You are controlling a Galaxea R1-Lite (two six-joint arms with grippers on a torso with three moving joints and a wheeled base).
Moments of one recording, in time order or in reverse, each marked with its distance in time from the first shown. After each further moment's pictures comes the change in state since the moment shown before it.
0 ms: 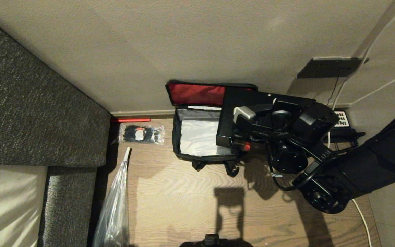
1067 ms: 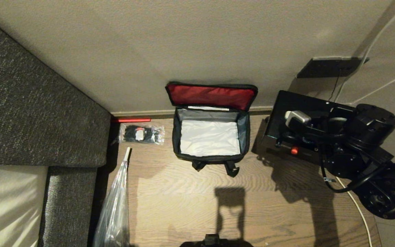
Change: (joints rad) left arm 0.000 0.000 0.000 0.000 -0.001 0.000; right arm -0.286 -0.149 0.269 0.001 0.000 0.062
